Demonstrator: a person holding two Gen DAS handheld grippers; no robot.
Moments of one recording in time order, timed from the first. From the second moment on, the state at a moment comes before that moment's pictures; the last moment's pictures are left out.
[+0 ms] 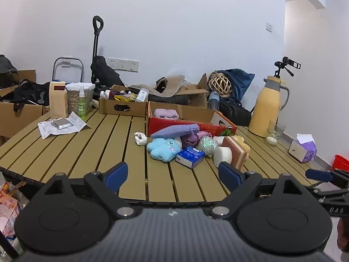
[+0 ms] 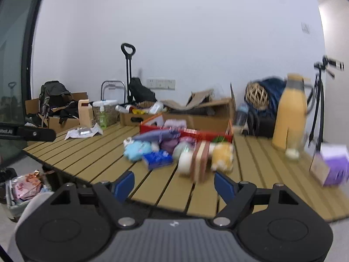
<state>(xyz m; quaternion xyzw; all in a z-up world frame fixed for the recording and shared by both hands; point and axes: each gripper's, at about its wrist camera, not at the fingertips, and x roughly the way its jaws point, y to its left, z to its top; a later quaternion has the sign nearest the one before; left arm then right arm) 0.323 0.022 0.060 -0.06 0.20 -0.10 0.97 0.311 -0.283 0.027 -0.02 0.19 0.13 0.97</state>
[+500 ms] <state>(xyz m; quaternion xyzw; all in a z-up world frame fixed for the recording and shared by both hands) 0.430 -0.025 0.006 -0.03 0.26 -0.12 0.96 0.407 -0.327 -0.013 0.05 0.20 0.03 0.98</state>
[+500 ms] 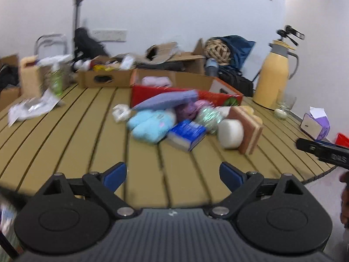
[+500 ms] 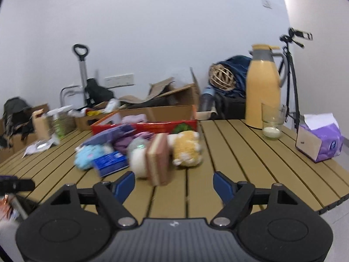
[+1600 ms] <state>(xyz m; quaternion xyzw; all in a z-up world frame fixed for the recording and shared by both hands) 0.714 -0.211 -0.026 -0.01 0.39 -0.32 0.86 0.611 -0.405 -0.068 0.15 0.27 0.06 0.95</state>
